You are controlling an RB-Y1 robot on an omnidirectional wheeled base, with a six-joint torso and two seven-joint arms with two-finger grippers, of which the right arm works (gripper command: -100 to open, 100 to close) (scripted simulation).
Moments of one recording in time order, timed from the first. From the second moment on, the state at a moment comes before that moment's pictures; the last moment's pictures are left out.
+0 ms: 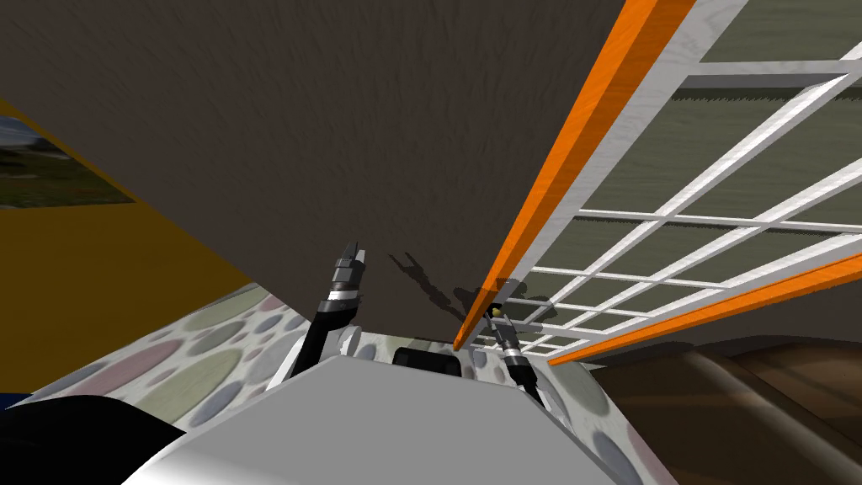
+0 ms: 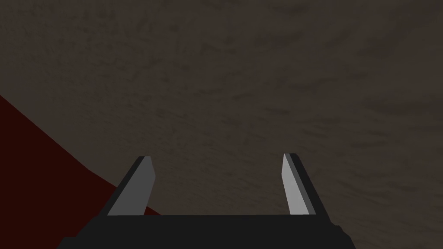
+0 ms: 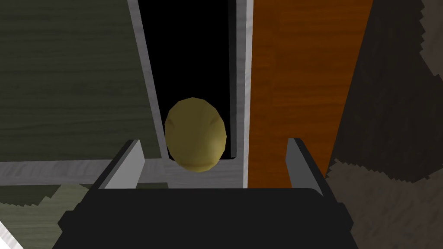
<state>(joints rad) 0.06 -0.24 -0.25 -0.67 0.34 -1.00 1.12</state>
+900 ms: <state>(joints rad) 0.09 -0.26 -0.27 -0.65 0.33 -1.03 1.11</state>
